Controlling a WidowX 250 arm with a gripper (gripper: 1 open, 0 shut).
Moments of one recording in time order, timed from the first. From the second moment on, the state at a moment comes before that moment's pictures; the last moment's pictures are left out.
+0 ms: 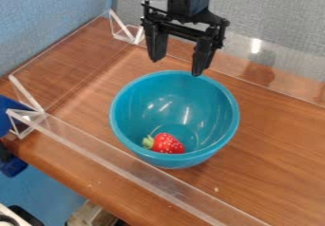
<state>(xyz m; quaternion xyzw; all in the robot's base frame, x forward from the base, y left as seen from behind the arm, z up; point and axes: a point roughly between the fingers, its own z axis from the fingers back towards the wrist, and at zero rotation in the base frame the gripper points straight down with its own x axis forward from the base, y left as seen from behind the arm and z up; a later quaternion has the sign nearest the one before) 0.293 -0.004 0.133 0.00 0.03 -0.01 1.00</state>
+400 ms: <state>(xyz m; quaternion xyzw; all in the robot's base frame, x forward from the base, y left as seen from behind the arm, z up) 0.270 -0.004 0.101 -0.01 0.07 -0.06 1.00</state>
